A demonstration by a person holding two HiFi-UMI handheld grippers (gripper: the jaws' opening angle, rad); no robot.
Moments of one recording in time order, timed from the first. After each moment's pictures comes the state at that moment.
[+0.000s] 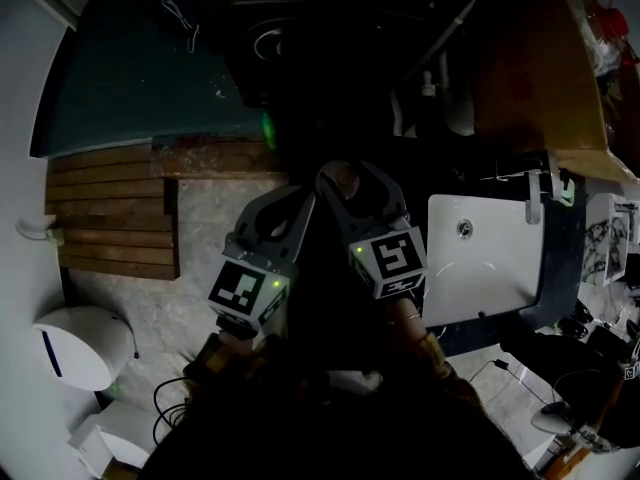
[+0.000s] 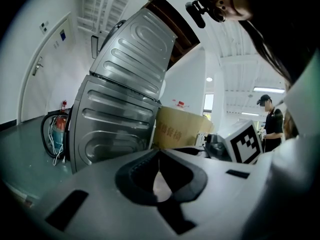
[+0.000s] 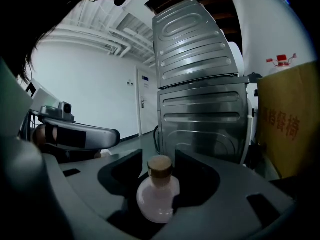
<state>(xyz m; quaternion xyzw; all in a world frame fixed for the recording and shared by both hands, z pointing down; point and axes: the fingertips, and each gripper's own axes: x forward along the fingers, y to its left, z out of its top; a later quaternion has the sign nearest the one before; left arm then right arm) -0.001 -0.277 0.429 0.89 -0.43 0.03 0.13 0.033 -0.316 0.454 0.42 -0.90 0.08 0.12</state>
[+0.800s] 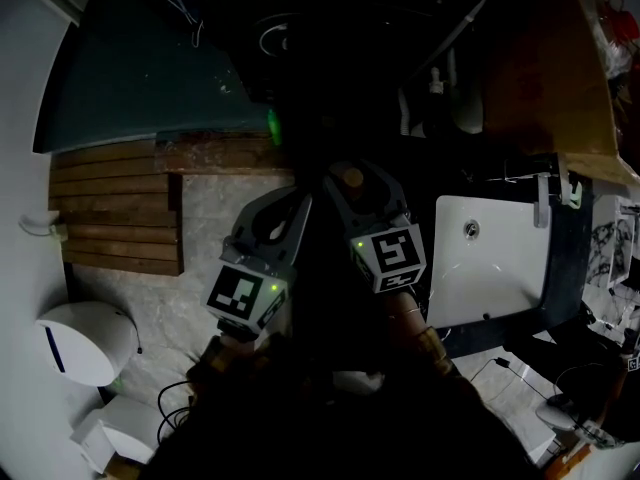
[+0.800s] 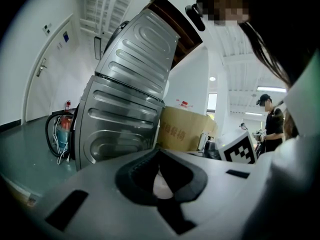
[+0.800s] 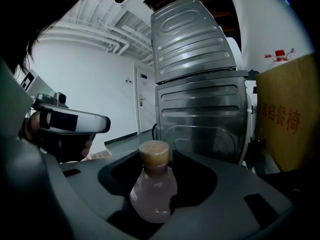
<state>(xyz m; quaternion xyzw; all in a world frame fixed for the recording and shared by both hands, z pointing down) -0.014 -0.279 0.435 0.88 -0.45 0.04 0.13 0.033 -0.325 0.480 0.42 -0.89 0.09 0.12</state>
